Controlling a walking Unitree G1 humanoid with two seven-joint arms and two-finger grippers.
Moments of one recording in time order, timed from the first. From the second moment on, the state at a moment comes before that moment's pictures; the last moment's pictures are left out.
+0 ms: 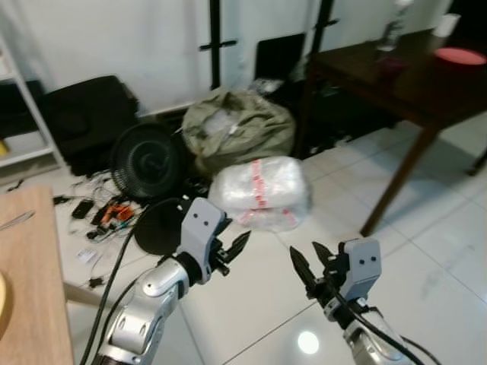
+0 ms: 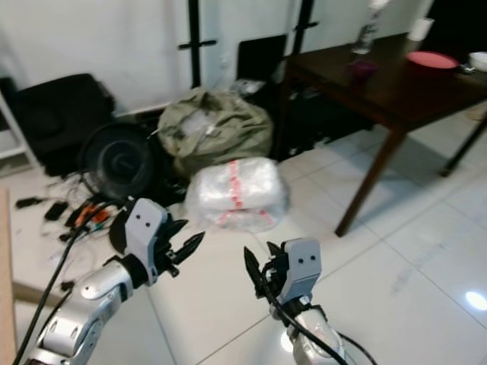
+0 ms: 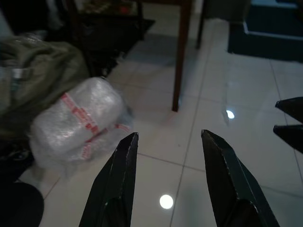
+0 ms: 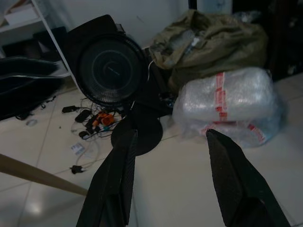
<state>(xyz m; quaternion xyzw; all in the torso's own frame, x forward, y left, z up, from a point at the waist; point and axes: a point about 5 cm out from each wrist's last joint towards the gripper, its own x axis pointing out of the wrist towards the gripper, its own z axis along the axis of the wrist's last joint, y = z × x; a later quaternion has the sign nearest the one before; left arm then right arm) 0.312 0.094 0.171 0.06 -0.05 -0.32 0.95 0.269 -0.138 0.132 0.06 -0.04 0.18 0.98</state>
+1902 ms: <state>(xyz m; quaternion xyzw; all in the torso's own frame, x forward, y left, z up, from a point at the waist) 0.311 0.075 0.170 0.04 -0.07 -0.35 0.93 0.269 -0.146 0.131 0.05 -0.05 0.17 0.98</state>
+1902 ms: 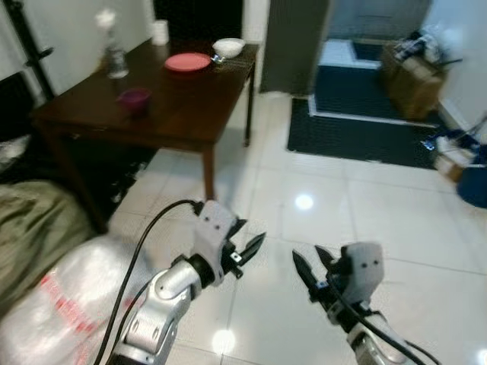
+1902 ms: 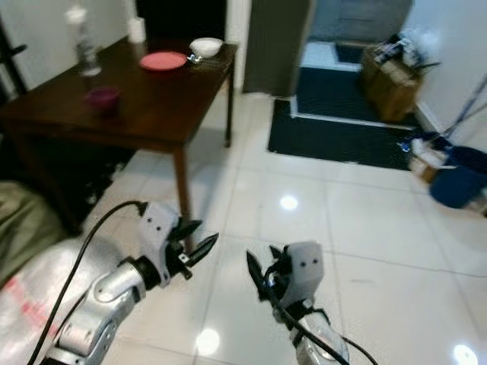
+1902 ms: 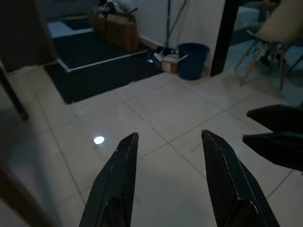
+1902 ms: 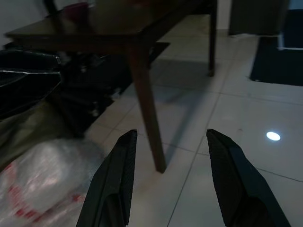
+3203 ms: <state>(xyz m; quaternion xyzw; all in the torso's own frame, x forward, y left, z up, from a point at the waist) 0.314 0.080 0.167 0.05 -0.07 -0.34 0.94 0.269 -0.137 0.131 0.06 -0.05 0.17 0.98</state>
